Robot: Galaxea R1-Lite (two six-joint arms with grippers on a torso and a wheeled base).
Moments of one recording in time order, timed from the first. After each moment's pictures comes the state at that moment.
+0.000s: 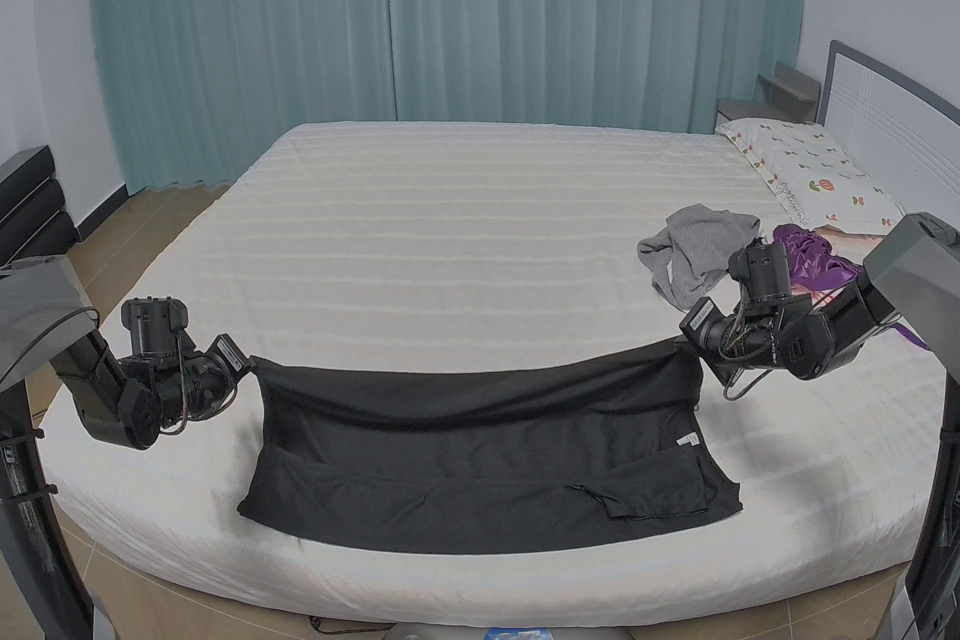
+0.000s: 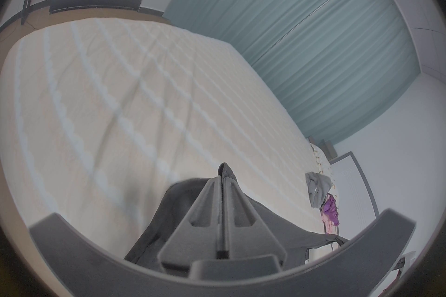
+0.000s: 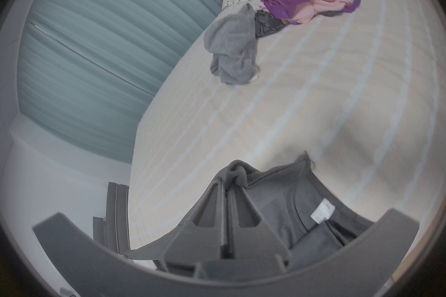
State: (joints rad) left arm 0.07 2.17 -0.72 -0.90 -0.21 -0.76; right arm 0.20 2.21 -1.11 -0.44 0.03 0.96
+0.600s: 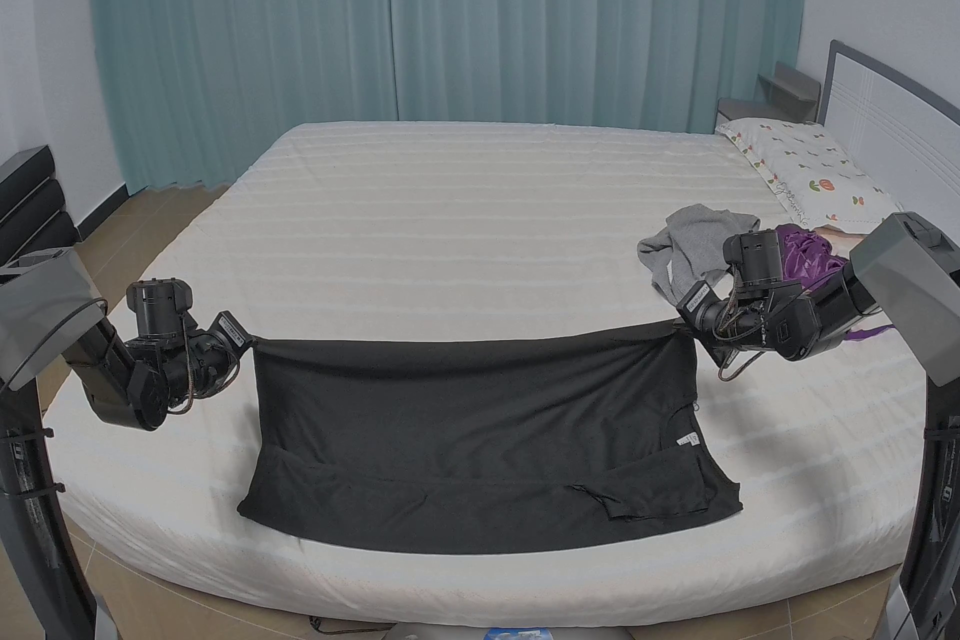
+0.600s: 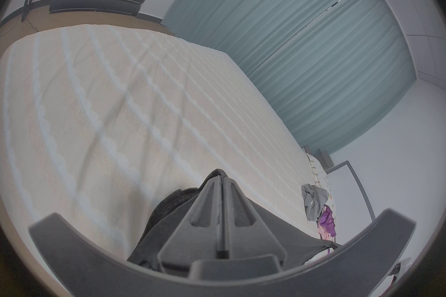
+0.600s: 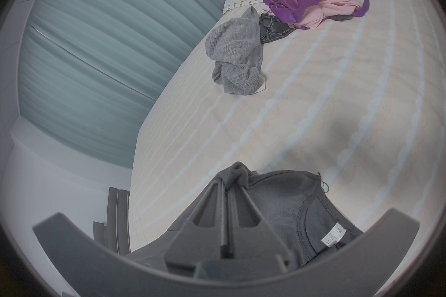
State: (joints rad) left arm 0.08 2.21 -0.85 -0.89 -0.19 -0.79; right arm 0.17 2.30 -1.27 -0.39 0.04 0.95
